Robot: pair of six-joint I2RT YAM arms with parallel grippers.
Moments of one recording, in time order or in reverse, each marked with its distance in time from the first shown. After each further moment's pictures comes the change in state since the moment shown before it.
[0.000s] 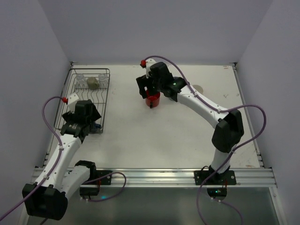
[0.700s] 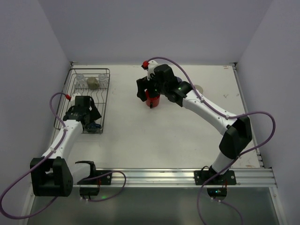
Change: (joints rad) left arm 0.162 0.275 0.042 0.026 0.208 0.063; right arm 0.017 -0.152 -0.123 0.080 -0.108 0.052
